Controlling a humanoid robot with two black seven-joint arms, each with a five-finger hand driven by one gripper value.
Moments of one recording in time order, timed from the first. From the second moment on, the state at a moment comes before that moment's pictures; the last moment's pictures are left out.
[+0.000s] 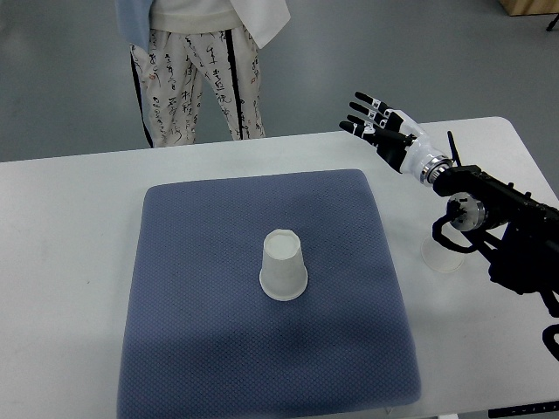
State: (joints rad) left arm 0.05 0.00 -0.20 -0.12 0.12 -0.18 0.15; right arm 0.79 -0.18 0.65 0.63 -0.27 0.22 0.26
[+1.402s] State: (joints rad) left arm 0.05 0.00 -0.20 -0.12 0.12 -0.17 0.15; right arm 0.86 -0.64 0.54 0.67 -0.86 0.60 0.48
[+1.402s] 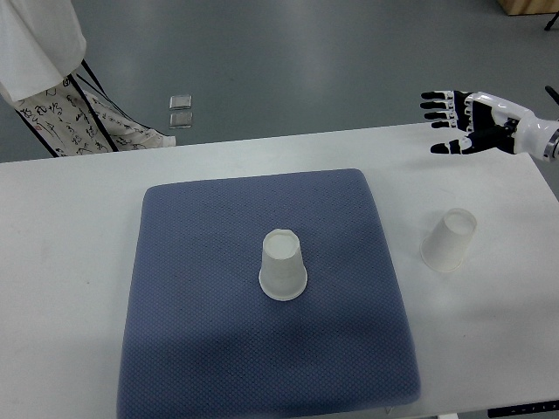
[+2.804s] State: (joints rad) left arm 0.05 0.00 -0.20 -0.12 0.12 -0.17 0.15; right arm 0.85 -0.78 0.08 0.94 -1.44 0.11 0.56
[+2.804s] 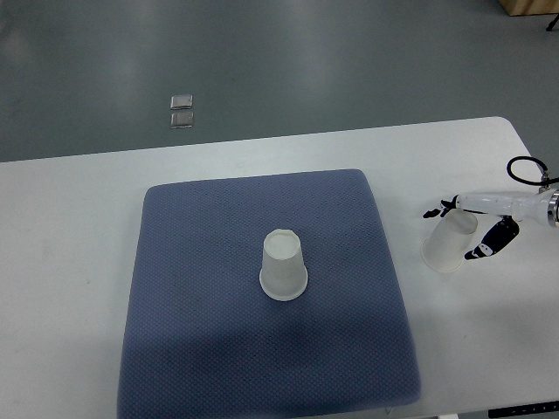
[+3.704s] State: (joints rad) left arm 0.05 0.00 -0.20 -0.12 0.12 -0.17 0.15; right arm 1.05 -0.81 0.09 0.98 -1.37 0.20 0.61
